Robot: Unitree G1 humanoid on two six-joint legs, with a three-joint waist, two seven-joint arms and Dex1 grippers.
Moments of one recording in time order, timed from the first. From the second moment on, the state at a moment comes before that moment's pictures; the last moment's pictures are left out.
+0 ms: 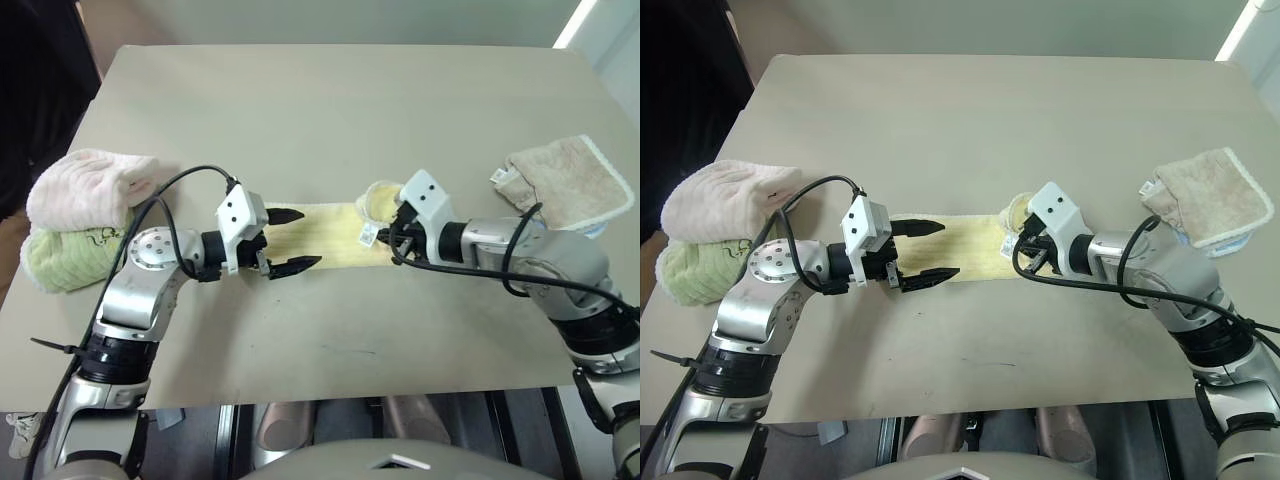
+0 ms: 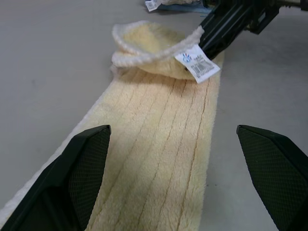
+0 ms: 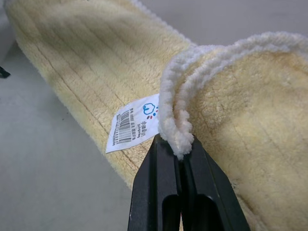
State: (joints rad) left arm -0.34 0.66 -0.05 -0.13 -0.39 0.36 -1.04; right arm -0.61 -0.68 0.35 -0.35 0.70 1.01 0.34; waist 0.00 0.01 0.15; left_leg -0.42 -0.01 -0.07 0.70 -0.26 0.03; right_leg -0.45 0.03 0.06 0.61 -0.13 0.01
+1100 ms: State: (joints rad) left arm -0.22 0.64 0.02 -0.23 -0.48 0.48 -0.94; right arm -0.53 -0.48 0.13 -0.06 0.48 0.78 0.49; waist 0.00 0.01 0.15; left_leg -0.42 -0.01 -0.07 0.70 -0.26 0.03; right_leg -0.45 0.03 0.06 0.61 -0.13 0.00
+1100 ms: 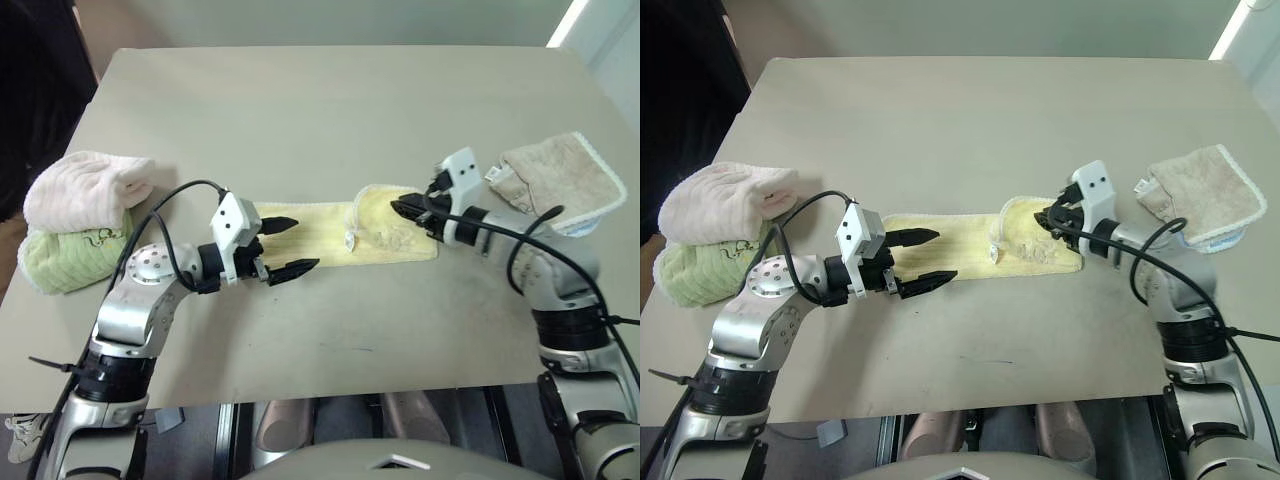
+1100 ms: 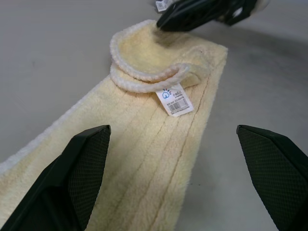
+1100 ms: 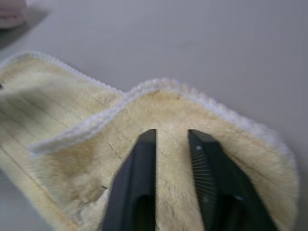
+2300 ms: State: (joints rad) left arm 0.25 0.39 0.53 -0.53 -1.46 0.95 0.17; right arm -0.54 -0.48 0.09 -0.09 0.31 0.41 0.73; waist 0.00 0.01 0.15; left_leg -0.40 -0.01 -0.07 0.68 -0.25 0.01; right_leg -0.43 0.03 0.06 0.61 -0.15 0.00
